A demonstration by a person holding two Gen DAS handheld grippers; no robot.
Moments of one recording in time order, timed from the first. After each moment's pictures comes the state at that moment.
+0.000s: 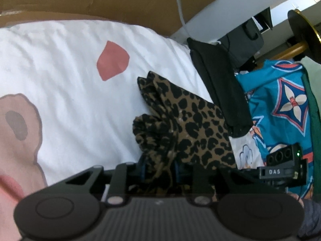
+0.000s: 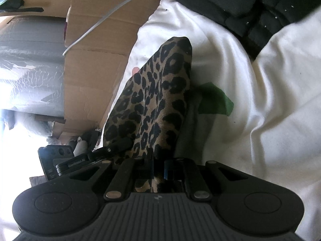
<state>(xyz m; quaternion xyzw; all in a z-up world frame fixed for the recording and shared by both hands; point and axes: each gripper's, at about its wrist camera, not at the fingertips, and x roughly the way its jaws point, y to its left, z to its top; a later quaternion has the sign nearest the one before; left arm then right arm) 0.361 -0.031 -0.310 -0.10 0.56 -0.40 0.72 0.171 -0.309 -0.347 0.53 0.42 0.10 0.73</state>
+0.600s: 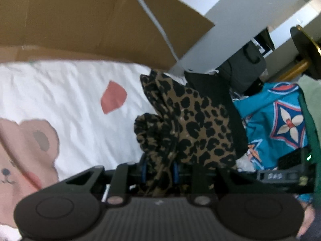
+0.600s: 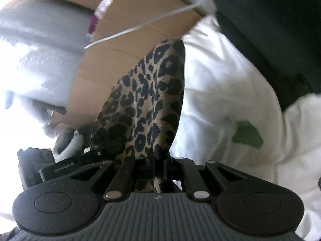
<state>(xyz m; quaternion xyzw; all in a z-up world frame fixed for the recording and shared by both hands) 0.335 -0.015 -0.235 -0.10 0.51 -0.34 0.78 0.195 -0.300 -0.260 0.45 0.42 0.11 0.78</state>
